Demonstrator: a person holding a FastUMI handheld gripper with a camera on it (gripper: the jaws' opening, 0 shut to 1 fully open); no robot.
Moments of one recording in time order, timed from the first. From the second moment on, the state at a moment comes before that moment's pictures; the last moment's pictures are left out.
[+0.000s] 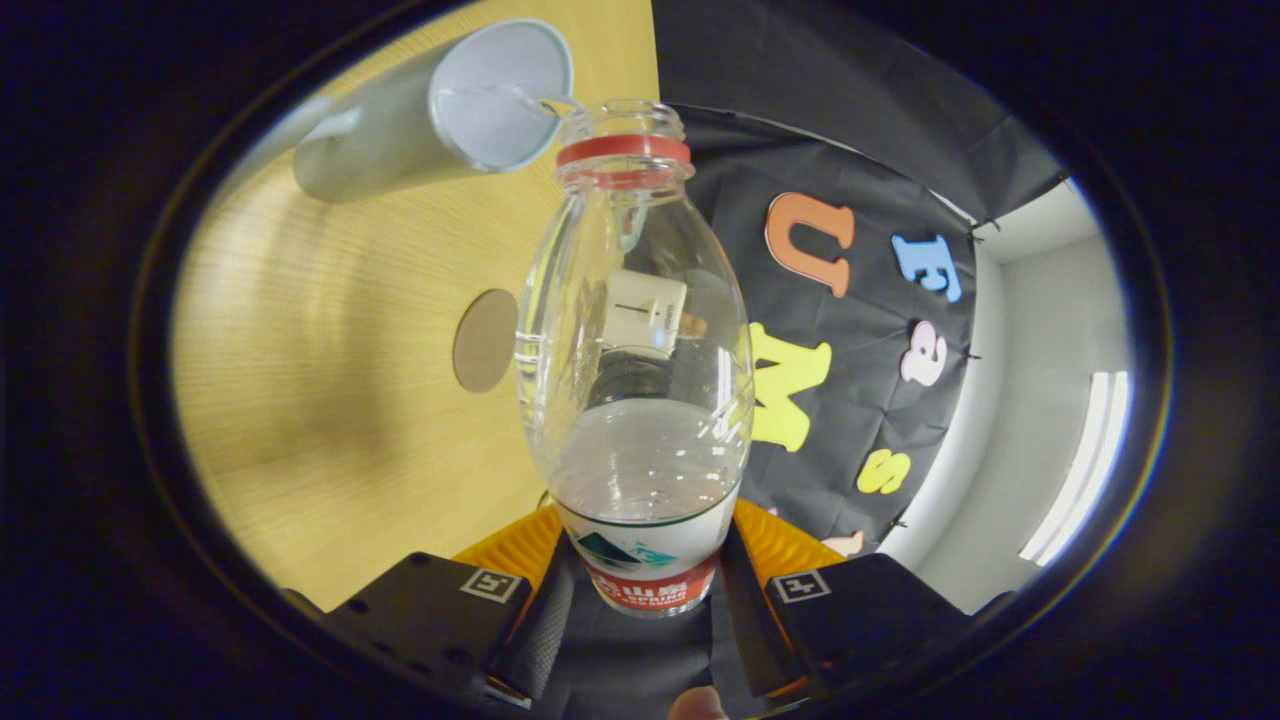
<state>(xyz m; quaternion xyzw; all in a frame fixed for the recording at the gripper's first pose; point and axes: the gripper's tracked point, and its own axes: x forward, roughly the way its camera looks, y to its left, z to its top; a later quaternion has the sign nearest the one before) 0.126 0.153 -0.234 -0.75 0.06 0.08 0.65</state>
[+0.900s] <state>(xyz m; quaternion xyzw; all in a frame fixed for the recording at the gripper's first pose) 0.127 0.157 -0.210 -0.77 0.05 0.07 0.63</state>
